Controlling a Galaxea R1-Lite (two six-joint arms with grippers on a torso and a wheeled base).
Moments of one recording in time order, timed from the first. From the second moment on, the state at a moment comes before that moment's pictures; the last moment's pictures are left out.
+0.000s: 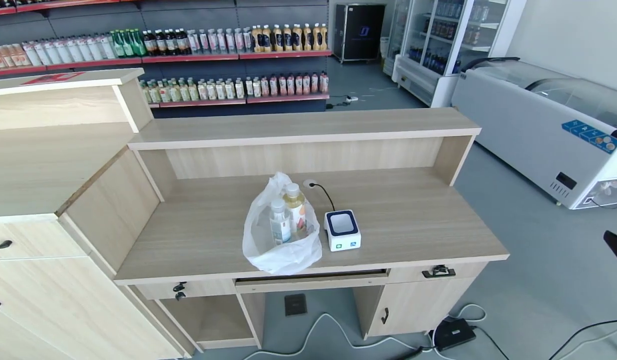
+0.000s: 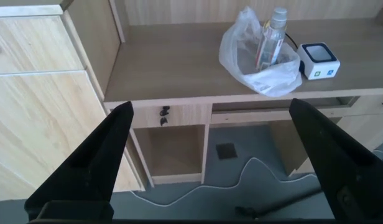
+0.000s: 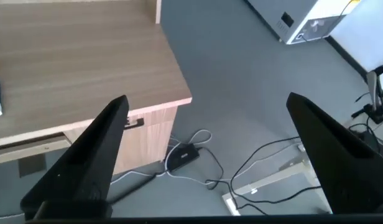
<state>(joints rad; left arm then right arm) 0.00 0.00 0.00 0.00 -0.02 0.00 -0.35 1.07 -0.27 -0.66 0.00 -0.20</state>
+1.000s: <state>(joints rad) 0.00 0.00 0.00 0.00 -0.02 0.00 -0.05 0.11 0.00 -0.08 -0.09 -0.06</state>
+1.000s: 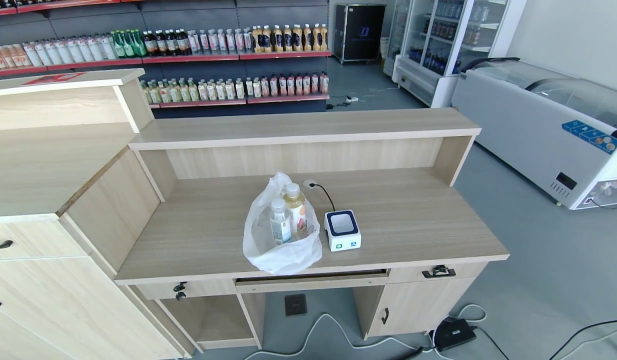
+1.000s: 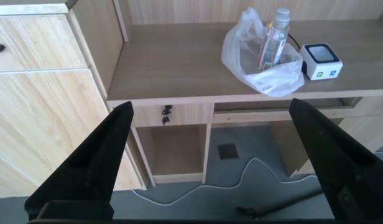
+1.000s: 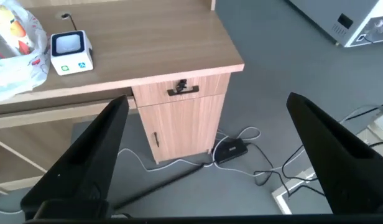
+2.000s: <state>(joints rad) 0.00 0.00 0.00 0.00 -0.02 0.00 0.00 0.00 0.00 -0.05 -0.06 0.05</state>
